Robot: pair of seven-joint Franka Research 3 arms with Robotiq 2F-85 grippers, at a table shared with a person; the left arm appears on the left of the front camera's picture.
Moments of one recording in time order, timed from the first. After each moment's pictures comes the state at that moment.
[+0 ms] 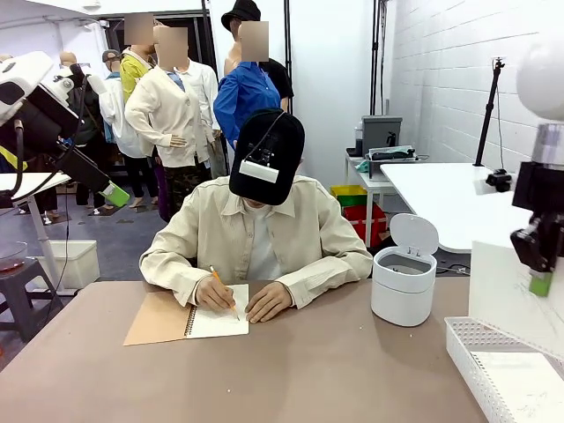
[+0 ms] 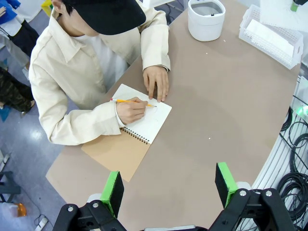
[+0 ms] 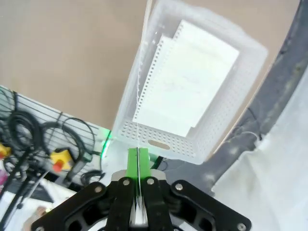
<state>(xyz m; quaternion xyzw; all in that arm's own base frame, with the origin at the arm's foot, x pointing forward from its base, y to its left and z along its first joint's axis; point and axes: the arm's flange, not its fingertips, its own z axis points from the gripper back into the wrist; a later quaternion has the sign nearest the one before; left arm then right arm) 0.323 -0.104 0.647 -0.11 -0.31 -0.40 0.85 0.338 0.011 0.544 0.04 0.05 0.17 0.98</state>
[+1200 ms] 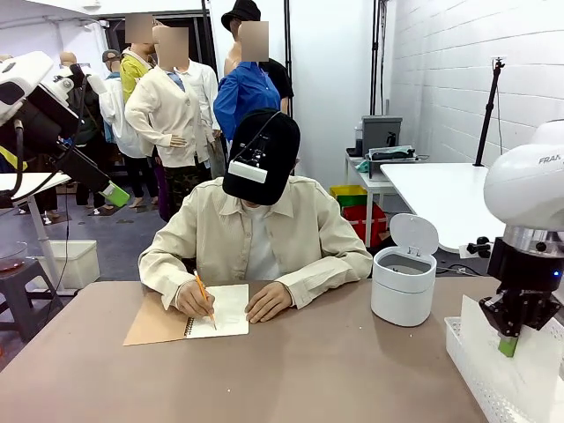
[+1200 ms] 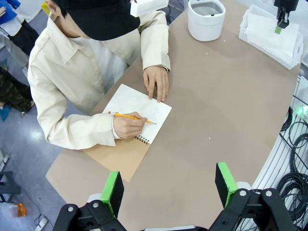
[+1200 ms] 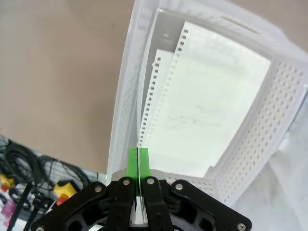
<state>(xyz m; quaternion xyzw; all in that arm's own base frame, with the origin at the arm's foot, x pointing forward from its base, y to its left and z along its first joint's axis) 0.323 -0.104 0.647 -0.11 -0.31 -0.40 0.85 0.359 0.021 0.416 0.05 0.05 0.12 0.99</state>
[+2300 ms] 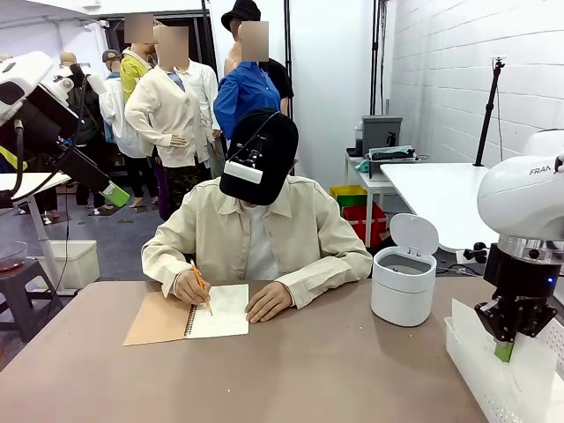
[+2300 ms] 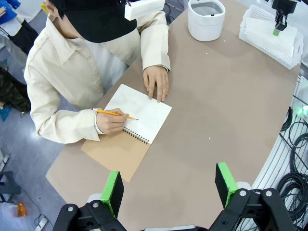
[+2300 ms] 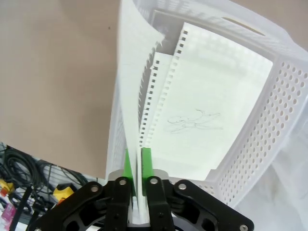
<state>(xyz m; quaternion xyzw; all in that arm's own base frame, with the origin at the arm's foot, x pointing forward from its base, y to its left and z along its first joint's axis) 0.323 -0.104 0.647 -0.11 -0.31 -0.40 0.85 0.360 0.020 0.408 0.04 0.05 0.11 0.99</state>
